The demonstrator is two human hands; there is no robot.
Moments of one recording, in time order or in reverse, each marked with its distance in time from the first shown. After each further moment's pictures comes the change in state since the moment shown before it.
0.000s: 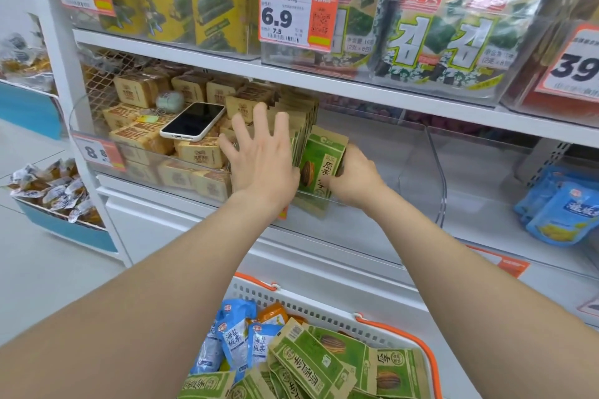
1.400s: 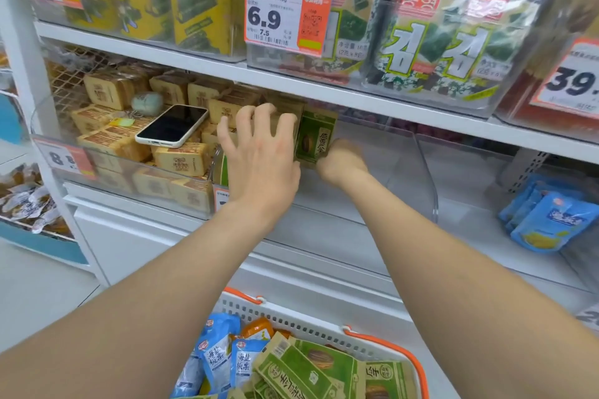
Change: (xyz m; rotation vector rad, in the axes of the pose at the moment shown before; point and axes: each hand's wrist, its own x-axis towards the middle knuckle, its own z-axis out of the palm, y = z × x) left_hand 0.009 0.011 0.002 -0.040 0.210 0.108; right_hand 0.064 -0.009 0.002 -0.221 0.015 0.140
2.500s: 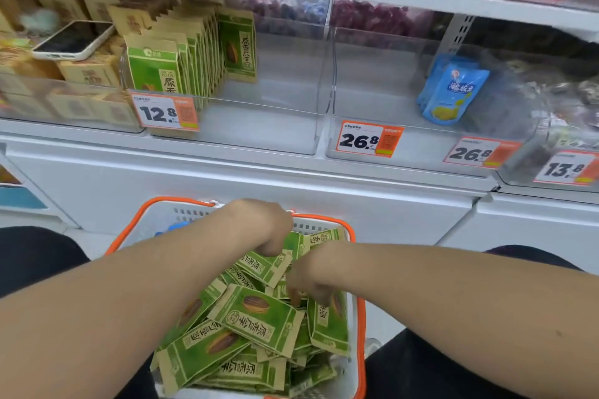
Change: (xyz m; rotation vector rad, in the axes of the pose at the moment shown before) left_hand -0.180 0.100 -0.014 0.296 -1.438 0.712; right_hand -0.270 0.177 0.093 -1.081 -1.163 -0.796
